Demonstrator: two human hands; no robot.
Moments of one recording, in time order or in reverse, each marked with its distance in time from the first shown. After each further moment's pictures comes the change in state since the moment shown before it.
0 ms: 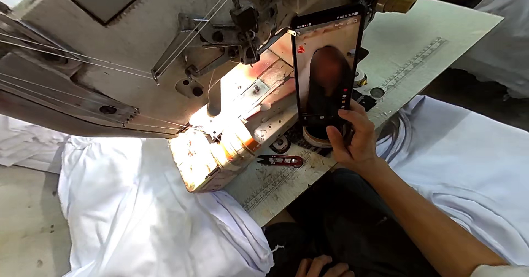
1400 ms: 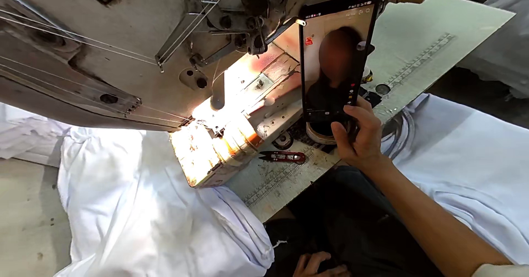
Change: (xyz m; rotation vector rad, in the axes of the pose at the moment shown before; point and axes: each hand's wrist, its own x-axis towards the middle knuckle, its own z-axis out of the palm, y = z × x) left_hand -0.005 -0.008 0.005 -0.104 0.043 -0.005; right_hand 0.001 -0.002 -0.001 -0.025 -0.022 -0.012
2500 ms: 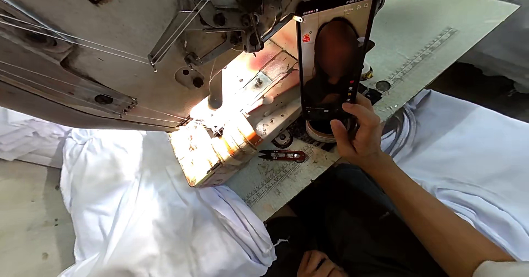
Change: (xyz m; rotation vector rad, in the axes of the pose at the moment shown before) left_hand 0.001 -0.011 0.026 0.028 0.248 0.087; right_hand 0.000 0.001 0.000 0.006 0.007 -0.011
